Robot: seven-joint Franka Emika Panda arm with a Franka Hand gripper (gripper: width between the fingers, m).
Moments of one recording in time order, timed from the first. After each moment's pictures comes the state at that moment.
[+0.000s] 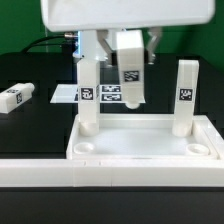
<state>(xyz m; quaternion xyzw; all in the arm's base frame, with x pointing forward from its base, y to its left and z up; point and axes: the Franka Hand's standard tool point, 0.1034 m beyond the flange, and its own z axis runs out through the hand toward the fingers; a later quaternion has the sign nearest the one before) 0.628 0.015 0.145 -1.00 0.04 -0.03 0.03</state>
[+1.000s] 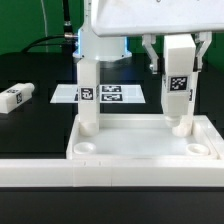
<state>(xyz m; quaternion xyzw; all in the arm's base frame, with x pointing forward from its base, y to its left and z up) 0.648 0.055 0.147 -0.99 0.03 -0.15 0.02</state>
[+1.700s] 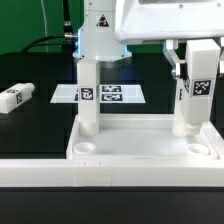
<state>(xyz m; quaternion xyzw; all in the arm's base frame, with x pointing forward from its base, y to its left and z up) 0.649 0.085 0.141 -0.98 0.00 -0.21 0.01</state>
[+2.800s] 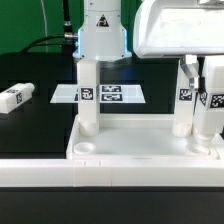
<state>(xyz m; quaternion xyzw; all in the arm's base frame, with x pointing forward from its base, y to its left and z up) 0.639 0.111 0.119 -0.98 -0.05 -0.21 0.00</state>
